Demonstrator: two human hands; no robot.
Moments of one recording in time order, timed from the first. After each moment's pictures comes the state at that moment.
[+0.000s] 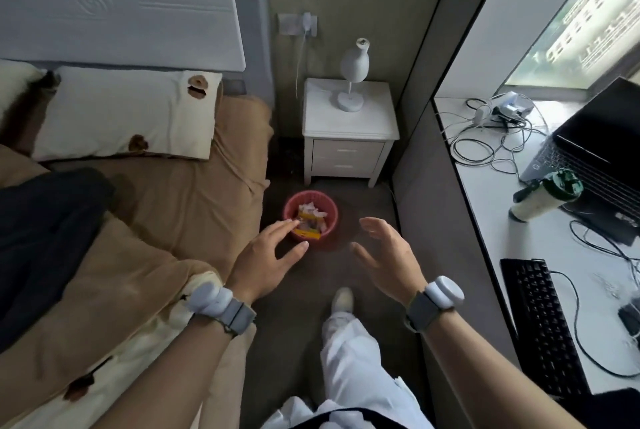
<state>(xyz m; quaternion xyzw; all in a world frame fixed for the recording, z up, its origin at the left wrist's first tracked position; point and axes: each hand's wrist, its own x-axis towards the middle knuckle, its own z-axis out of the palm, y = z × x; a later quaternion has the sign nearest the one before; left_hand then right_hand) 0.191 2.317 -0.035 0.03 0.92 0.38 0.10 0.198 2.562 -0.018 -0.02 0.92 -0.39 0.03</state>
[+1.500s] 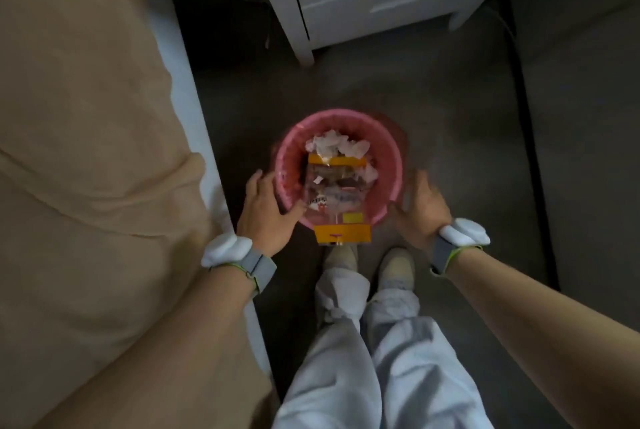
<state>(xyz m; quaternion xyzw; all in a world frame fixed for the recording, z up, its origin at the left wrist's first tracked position) -0.229 2.309 -0.564 -0.12 0.91 0.23 0.34 -0.183 2.555 -0.591 0.24 0.86 -0.34 0.30</state>
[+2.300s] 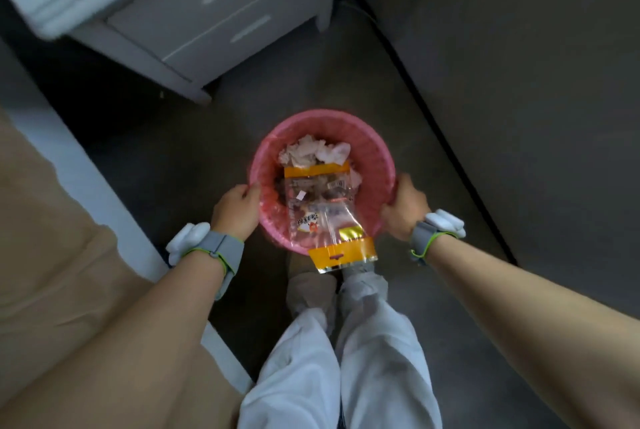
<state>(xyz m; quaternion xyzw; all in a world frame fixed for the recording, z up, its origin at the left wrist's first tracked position) -0.262 2.416 -0.557 -0.17 0.81 0.30 0.47 -0.117 2.649 -0.554 0.49 0.75 -0.36 0.25</state>
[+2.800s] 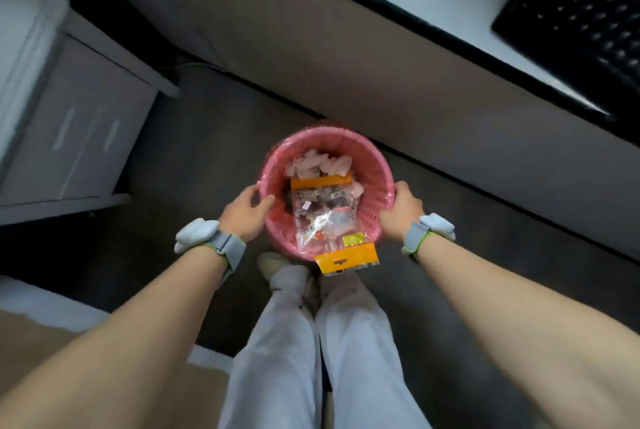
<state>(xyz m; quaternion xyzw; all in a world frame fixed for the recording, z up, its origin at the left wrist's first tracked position) -0.147 2.595 -0.419 0.23 0.81 0.07 0.54 0.109 2.707 -0.434 0.72 0.54 -0.40 0.16</state>
